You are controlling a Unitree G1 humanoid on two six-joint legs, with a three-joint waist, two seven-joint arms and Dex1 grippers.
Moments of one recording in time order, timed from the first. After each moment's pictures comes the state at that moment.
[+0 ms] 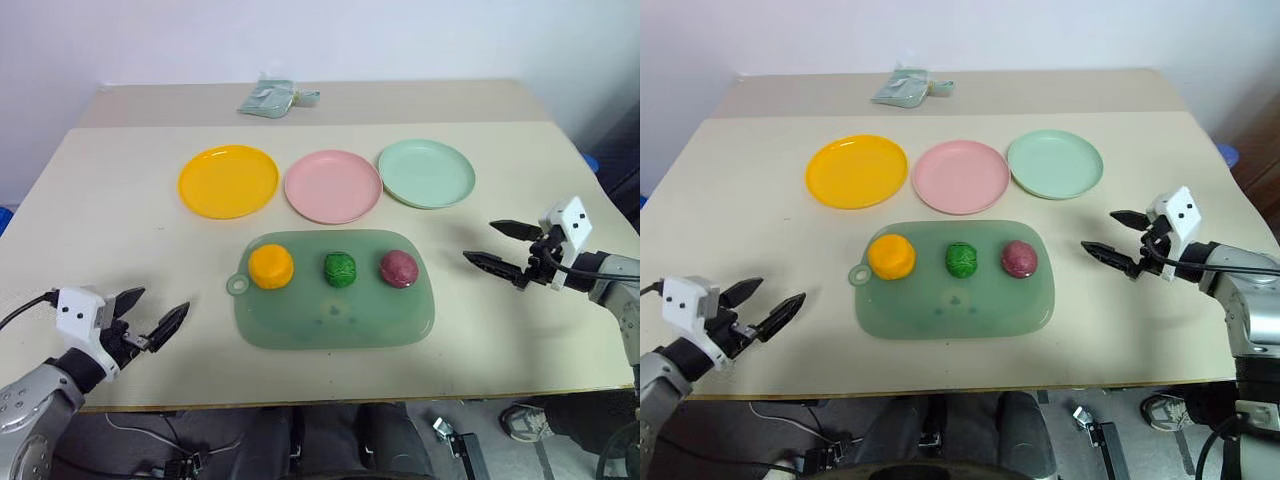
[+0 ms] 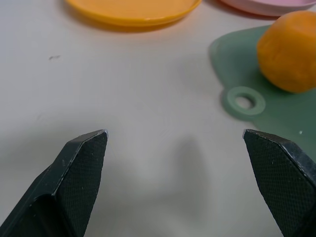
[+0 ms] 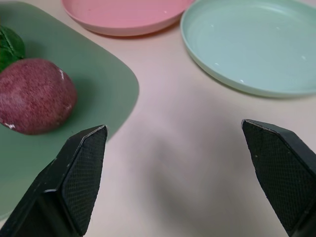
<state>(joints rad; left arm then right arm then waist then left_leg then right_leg) 0.40 0.57 0.52 -0.49 -0.58 0.46 -0.59 -0.27 -0.86 -0.24 0.13 0.43 0.35 1.01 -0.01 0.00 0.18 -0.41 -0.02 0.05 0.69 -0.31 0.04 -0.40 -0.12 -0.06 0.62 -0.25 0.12</state>
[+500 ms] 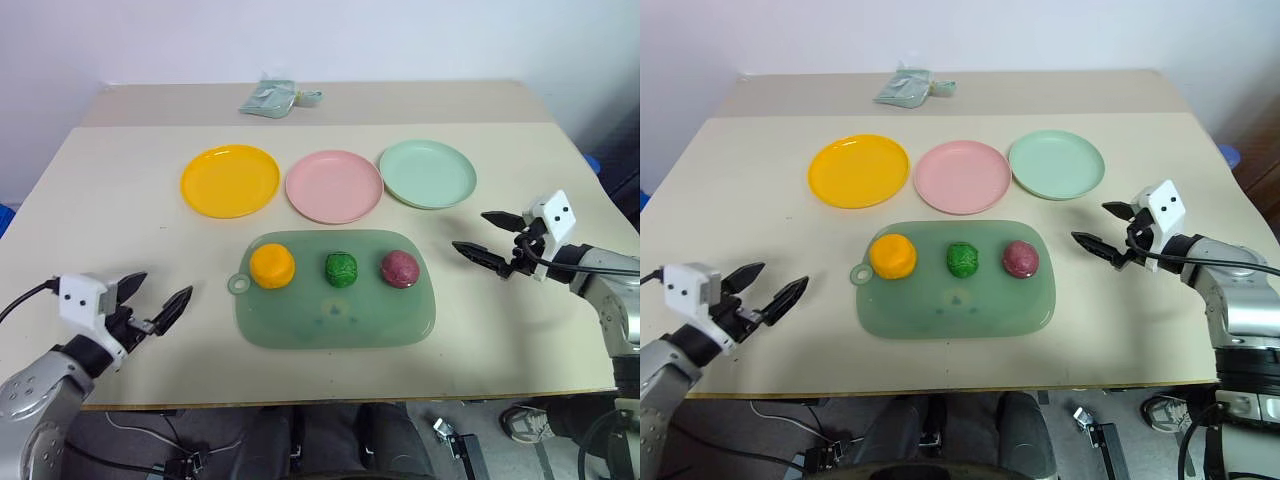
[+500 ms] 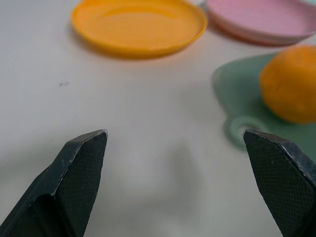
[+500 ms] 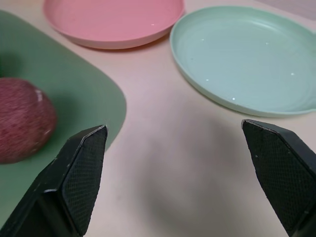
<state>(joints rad) 0.24 0.55 0.46 -0.48 -0.60 0.48 -0.56 -0.30 -0.80 -0.22 0.13 0.39 0.35 0.91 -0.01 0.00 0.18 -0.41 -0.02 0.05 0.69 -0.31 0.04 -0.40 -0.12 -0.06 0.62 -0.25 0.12</state>
